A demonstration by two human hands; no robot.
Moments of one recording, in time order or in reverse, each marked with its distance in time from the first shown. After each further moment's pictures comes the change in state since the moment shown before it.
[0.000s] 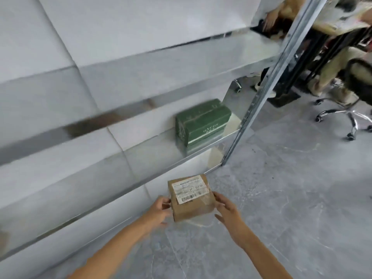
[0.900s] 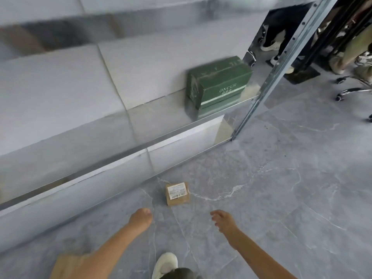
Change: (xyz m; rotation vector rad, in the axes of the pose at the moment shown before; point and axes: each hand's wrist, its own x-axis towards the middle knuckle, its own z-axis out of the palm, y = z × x) left_hand 0.081 -0.215 -0.011 0.489 0.168 -0.258; right_hand 0.048 0.205 0.030 -0.375 0.040 0.365
